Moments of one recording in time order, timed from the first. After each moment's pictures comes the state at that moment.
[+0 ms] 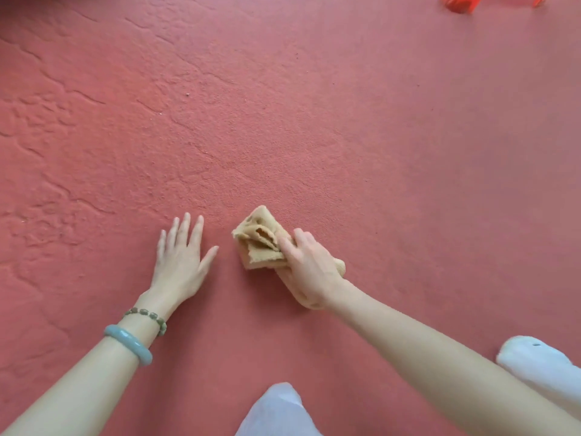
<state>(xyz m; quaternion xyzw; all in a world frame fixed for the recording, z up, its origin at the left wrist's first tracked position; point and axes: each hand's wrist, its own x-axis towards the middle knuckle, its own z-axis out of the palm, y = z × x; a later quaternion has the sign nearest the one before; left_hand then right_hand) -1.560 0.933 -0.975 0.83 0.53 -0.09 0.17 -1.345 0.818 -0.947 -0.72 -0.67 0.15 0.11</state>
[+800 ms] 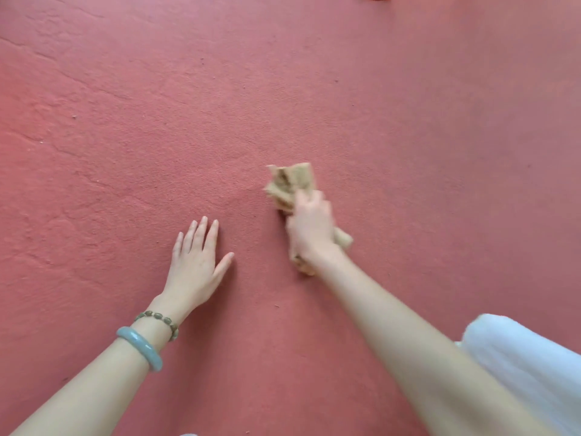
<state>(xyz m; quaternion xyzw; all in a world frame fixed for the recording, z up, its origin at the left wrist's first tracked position) -1.376 0.891 -0.987 0.88 0.44 -0.07 0.18 -1.171 0.830 -0.956 -0.90 -0.41 0.13 0.08</state>
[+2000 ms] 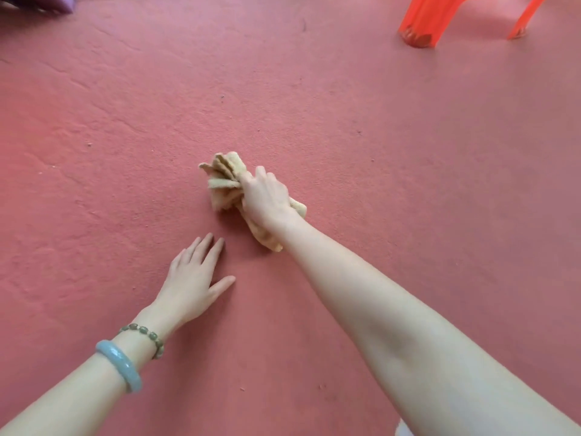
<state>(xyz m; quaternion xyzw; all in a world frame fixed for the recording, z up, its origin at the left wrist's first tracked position) -1.308 0.935 -0.978 0.85 0.48 -0.10 0.18 -1.118 0.987 -0.952 -0.75 -0.64 0.15 0.09</state>
